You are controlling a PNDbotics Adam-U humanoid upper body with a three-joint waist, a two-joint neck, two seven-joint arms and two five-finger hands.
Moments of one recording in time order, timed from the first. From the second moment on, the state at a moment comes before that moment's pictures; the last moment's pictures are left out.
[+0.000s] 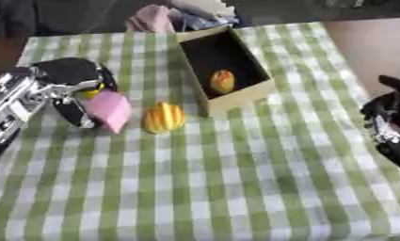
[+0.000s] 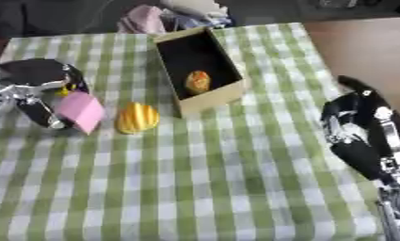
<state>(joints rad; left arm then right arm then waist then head) -0.50 0.86 -0.20 -1.57 -0.78 -0.16 -0.44 -0.24 -0.21 0.11 -1.76 0.26 -0.13 0.06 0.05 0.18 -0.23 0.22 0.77</state>
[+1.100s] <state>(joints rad) -0.78 0.58 -0.32 -1.34 -0.96 -0.16 -0.32 -0.26 -0.20 0.20 -1.76 0.23 -0.15 0.16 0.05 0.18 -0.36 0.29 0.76</state>
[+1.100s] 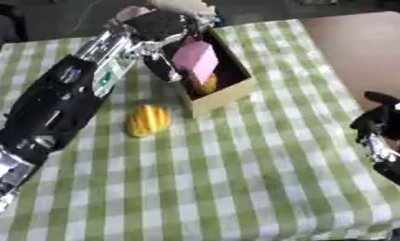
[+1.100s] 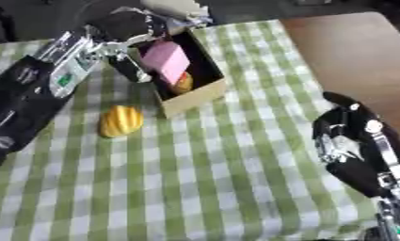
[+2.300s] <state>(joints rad) -0.56 0.84 -0.17 -1.44 -0.76 -0.04 -0.51 -0.26 -0.20 0.17 -1.75 0.24 -0.15 0.15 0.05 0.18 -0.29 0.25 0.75</state>
